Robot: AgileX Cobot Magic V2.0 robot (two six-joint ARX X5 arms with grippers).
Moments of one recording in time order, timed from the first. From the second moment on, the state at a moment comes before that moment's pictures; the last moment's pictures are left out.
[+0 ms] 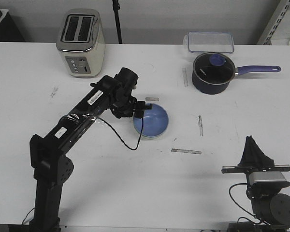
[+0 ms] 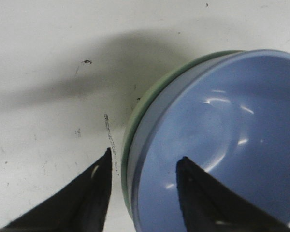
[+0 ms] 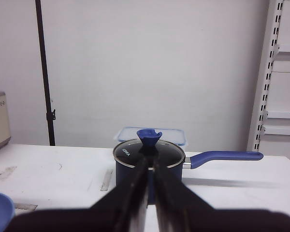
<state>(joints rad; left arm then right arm) -0.51 2.12 2.06 -1.05 0.21 -0.38 0.09 0.25 0.45 -0.06 0.03 -0.02</state>
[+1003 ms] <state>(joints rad) -0.43 1.86 2.06 -0.94 0.13 -0.28 0.09 0.25 0.45 -0.06 0.03 -0.02</state>
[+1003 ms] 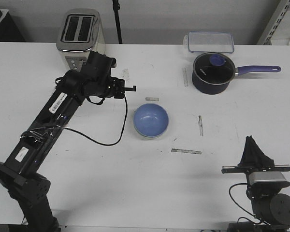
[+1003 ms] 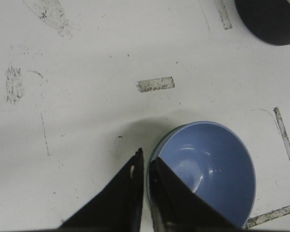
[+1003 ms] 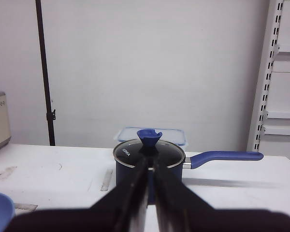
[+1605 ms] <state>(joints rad) -0.42 1.72 2.03 -0.84 0.13 -0.24 0.09 0.25 0.45 -0.06 0.03 -0.02</state>
